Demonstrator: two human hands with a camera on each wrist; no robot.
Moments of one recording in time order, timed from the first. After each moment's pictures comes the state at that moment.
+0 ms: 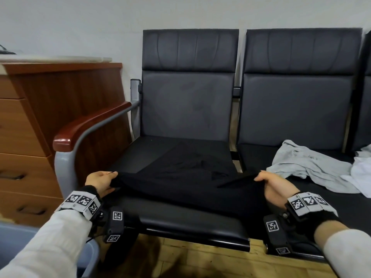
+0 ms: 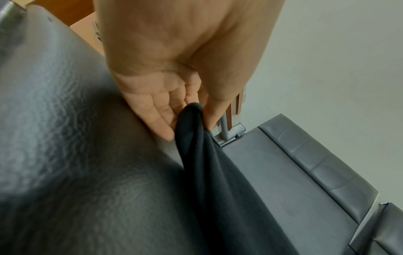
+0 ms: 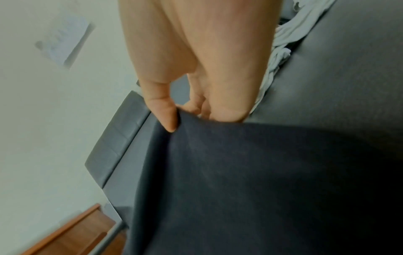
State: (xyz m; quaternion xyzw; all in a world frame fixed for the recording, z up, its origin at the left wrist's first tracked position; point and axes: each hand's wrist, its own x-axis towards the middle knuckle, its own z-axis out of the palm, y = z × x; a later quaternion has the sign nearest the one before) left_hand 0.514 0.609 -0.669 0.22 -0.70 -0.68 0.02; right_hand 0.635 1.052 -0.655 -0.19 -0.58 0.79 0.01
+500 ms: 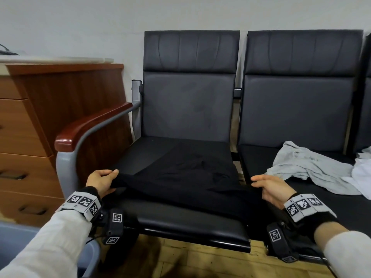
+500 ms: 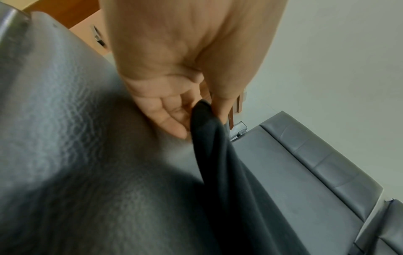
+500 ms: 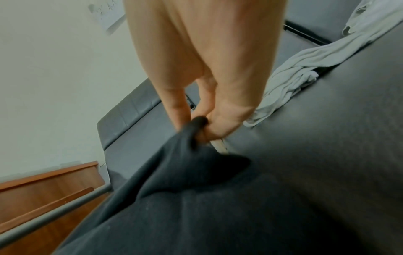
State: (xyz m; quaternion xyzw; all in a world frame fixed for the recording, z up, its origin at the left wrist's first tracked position) left_hand 0.518 0.604 -0.670 0.18 -0.73 -0.66 0.04; right_hand 0.631 1.050 -0.663 -0.23 -0.66 0.71 0.06
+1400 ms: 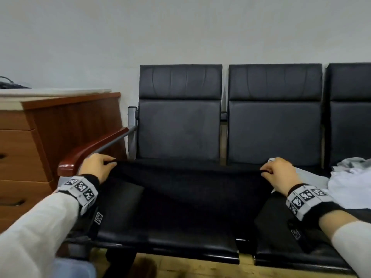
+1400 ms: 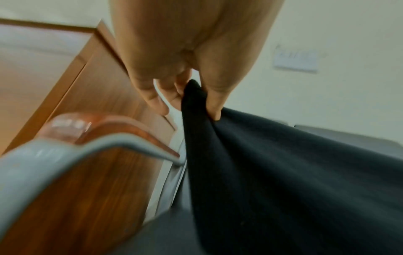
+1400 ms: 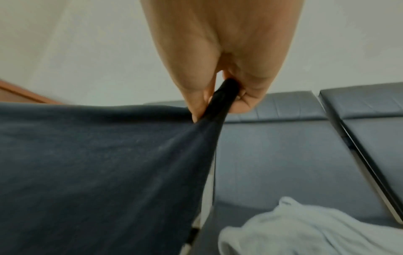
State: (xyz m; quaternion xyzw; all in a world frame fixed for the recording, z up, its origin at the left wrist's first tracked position) left_hand 0.547 0.612 -0.547 -0.03 -0.93 -0.29 0.22; right_hand 0.666 1.086 -0.569 -0.14 -0.96 0.10 0.24
